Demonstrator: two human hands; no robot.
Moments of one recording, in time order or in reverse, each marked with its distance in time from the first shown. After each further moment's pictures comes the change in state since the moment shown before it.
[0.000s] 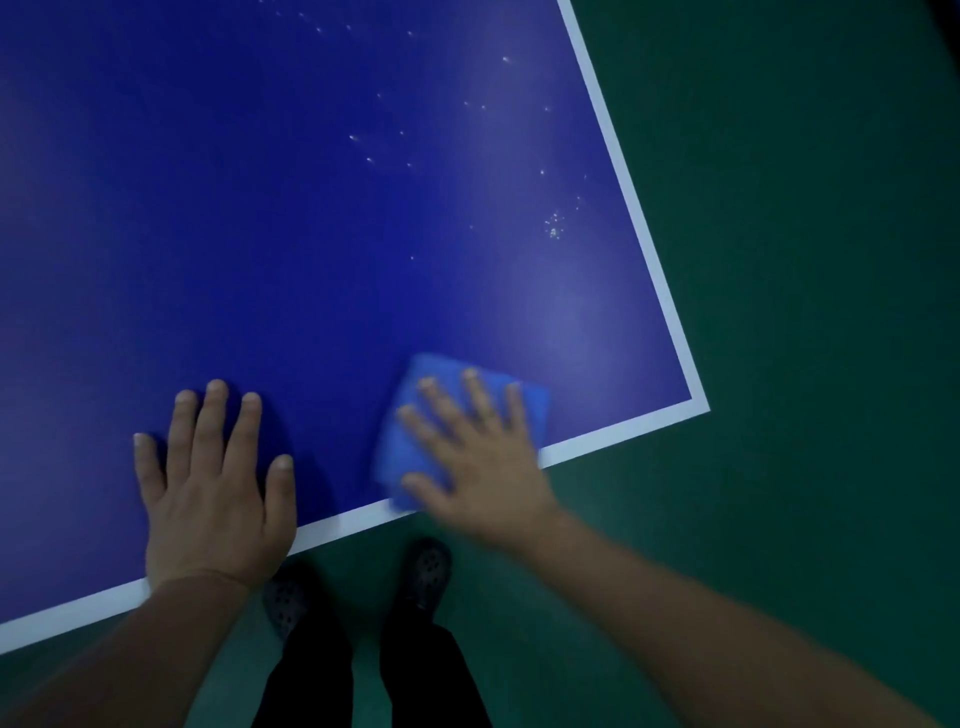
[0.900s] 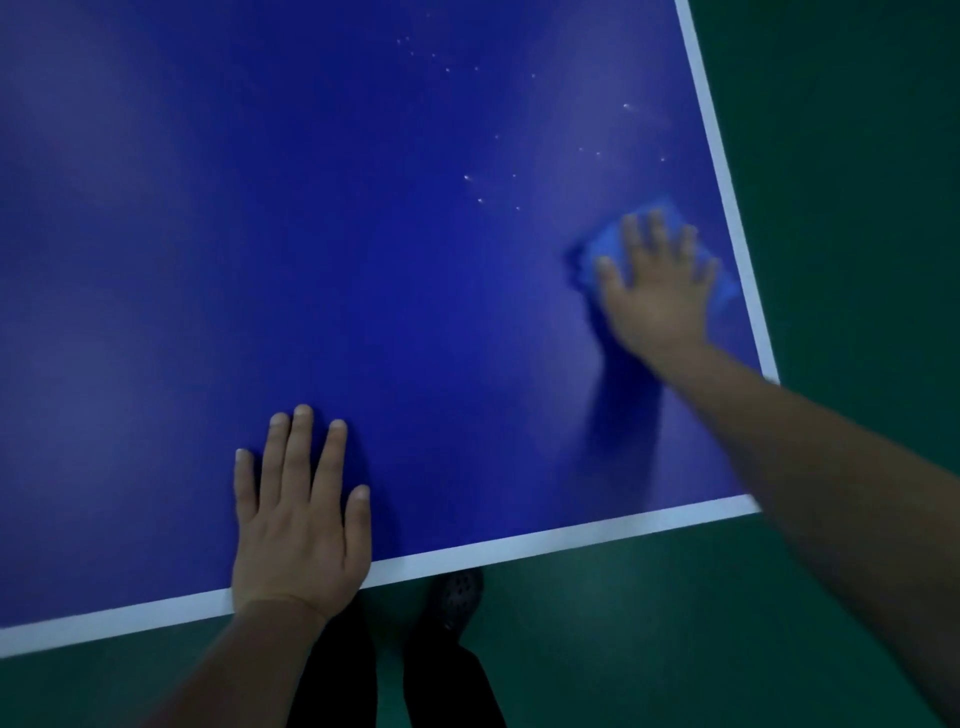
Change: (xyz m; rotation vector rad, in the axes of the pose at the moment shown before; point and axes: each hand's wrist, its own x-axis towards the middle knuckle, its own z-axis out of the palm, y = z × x) left_hand -0.001 0.002 0.001 0.047 -0.008 -0.020; right_hand 0.187 0.150 -0.039 -0.048 -0.049 0.534
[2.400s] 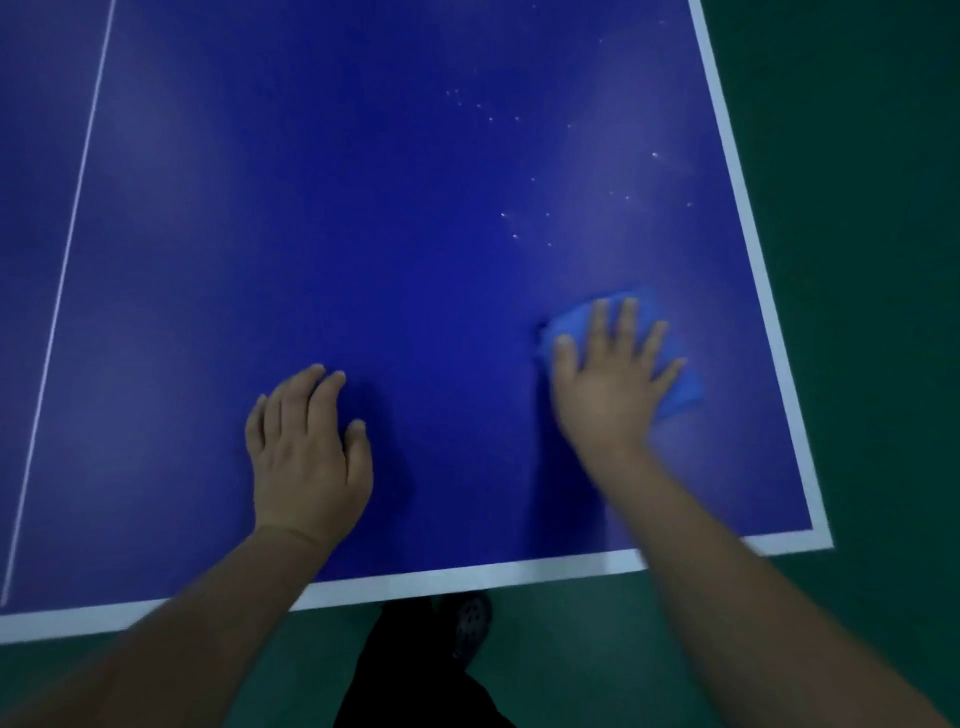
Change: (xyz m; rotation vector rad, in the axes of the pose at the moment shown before) left_hand 0.060 -0.012 -0.025 -0.205 0.215 -0.126; right_hand -0.080 -0.080 0.014 0.061 0.042 0.112
